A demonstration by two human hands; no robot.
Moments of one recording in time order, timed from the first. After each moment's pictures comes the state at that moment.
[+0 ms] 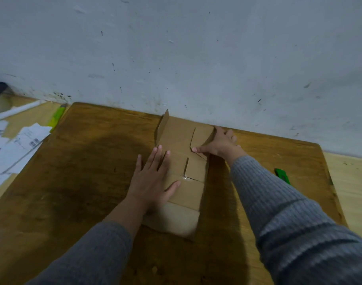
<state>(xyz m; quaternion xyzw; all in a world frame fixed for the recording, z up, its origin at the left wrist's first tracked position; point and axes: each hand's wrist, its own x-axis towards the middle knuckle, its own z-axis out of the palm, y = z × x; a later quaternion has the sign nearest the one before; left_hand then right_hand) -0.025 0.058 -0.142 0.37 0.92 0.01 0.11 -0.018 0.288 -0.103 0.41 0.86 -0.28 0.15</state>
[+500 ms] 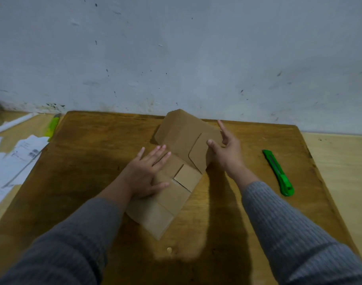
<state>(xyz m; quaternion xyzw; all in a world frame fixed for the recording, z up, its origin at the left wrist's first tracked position) -0.061 0.023 -0.132 0.58 0.81 -0.04 0.06 0.067 0.241 -0.084 0.36 0.72 -0.55 -0.21</state>
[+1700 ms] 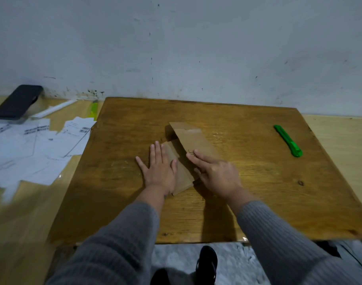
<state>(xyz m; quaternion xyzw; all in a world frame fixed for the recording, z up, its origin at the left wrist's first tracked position) 0.005 -0.083 -0.135 0.29 0.94 0.07 0.14 0.128 0.038 -0.096 0.14 0.99 -0.03 -0.08</state>
